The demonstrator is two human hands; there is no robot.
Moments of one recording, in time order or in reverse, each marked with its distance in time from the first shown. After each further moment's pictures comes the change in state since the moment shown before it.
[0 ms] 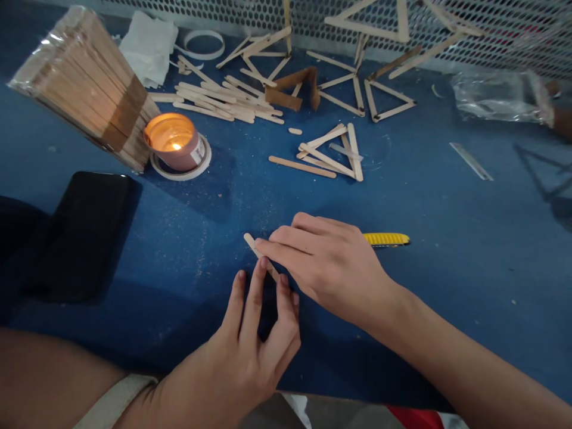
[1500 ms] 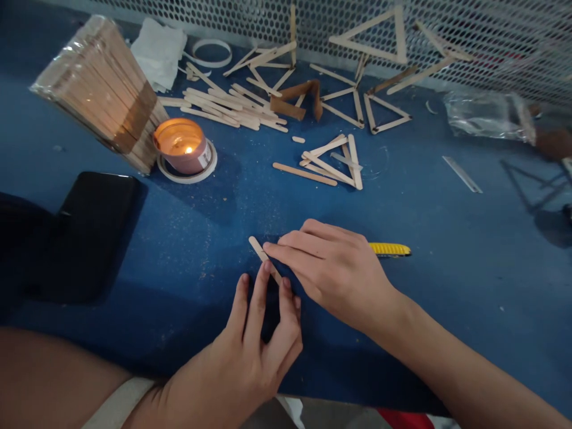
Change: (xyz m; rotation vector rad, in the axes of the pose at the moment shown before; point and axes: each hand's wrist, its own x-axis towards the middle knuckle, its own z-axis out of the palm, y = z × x) left_hand 0.000 0.007 0.001 -0.045 0.023 -0.092; right_hand -0.002 -0.001 0.001 -0.007 0.011 0.009
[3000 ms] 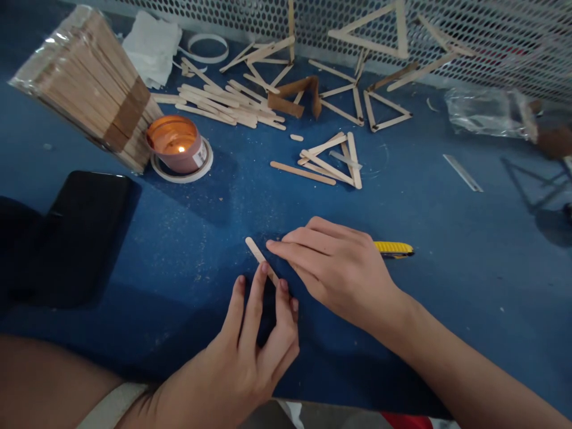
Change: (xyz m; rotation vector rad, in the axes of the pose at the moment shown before) left_hand 0.000 -0.011 -0.005 0.043 -0.056 0.106; right_hand -0.007 0.006 0.000 0.013 0.029 0.056
